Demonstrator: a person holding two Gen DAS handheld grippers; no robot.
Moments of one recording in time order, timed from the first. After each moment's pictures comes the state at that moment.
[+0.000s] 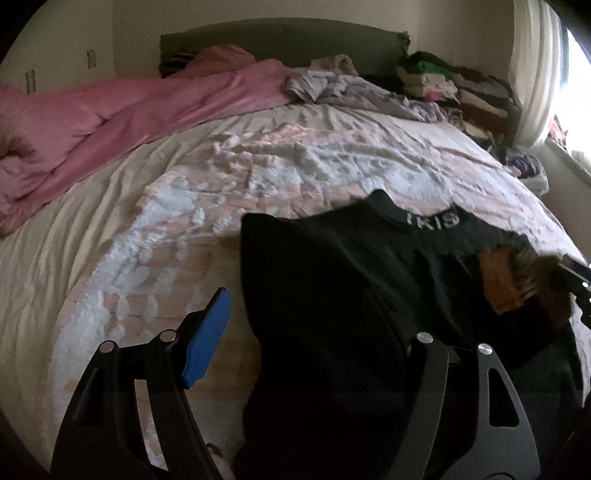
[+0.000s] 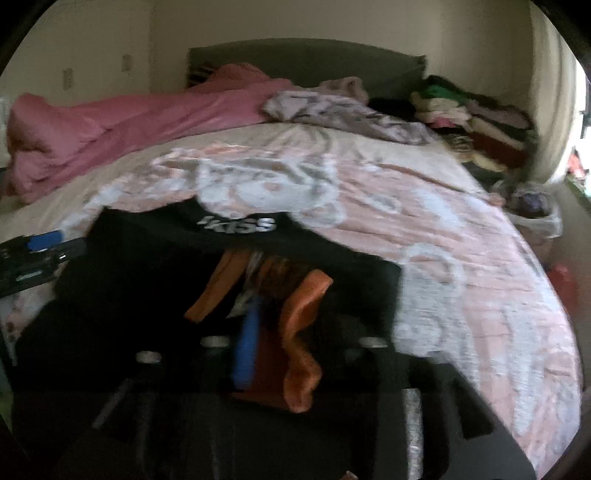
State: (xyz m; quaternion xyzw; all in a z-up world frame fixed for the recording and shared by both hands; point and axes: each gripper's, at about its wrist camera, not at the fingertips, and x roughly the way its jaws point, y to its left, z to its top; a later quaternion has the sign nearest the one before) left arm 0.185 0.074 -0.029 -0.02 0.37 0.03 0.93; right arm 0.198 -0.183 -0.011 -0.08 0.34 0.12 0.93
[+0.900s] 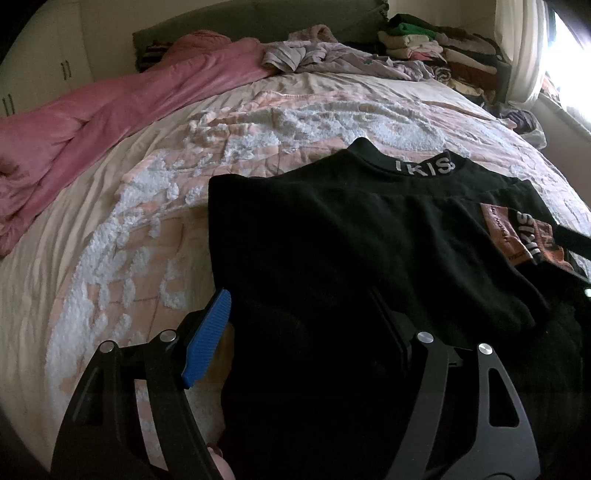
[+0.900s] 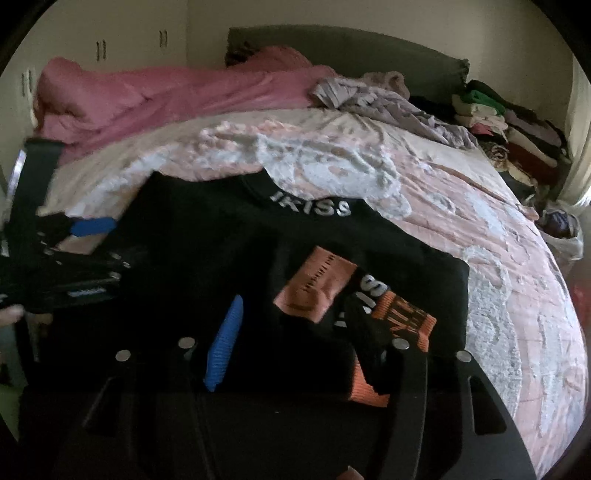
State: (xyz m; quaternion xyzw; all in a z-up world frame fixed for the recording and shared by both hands) left arm 0.188 0.056 -0.053 0.03 0.42 0.02 0.91; right arm 0.188 -0.122 -0.027 -0.11 0.38 0.19 0.90
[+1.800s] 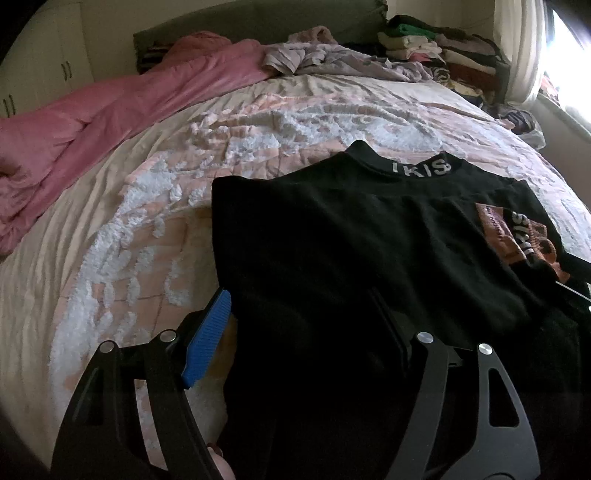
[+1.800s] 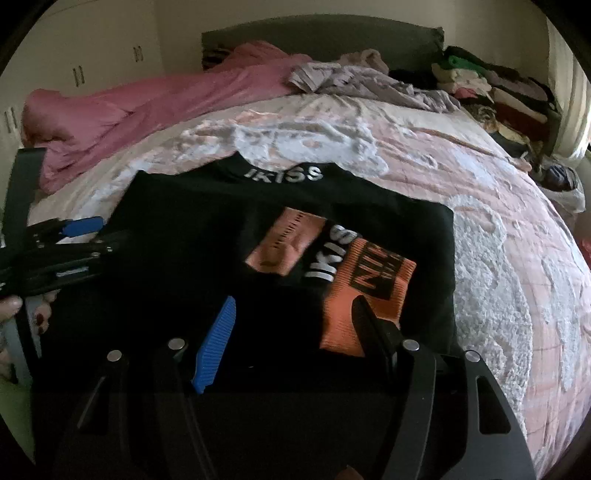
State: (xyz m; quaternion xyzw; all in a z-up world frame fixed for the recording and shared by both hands) left arm 0.183 0.055 -0.048 0.03 0.42 0.02 0.91; right arm 0.171 -0.159 -0.037 -0.04 0.39 0.18 0.90
